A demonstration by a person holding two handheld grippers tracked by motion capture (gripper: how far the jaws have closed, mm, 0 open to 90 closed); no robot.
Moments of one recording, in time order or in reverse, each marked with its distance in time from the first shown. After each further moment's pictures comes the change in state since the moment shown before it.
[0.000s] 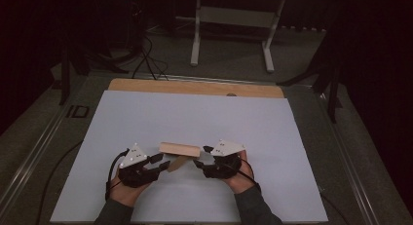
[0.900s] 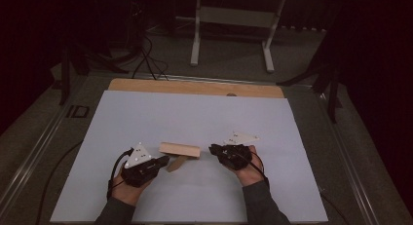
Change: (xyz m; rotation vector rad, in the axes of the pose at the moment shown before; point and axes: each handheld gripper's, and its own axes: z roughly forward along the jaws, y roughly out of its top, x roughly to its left) left arm -0.007 0.007 0.007 0.047 0.031 0.053; right arm -0.034 -0.005 -0.011 0.020 -0.079 0.172
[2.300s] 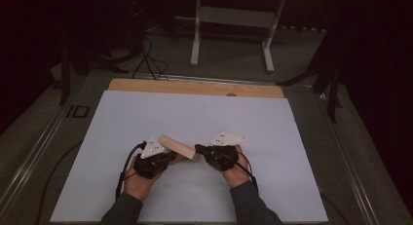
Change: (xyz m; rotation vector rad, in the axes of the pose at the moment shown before) left arm -0.002 0.015 0.030 0.037 0.010 -0.009; right arm 0.030 0.015 0.019 -0.064 0.094 -0.056
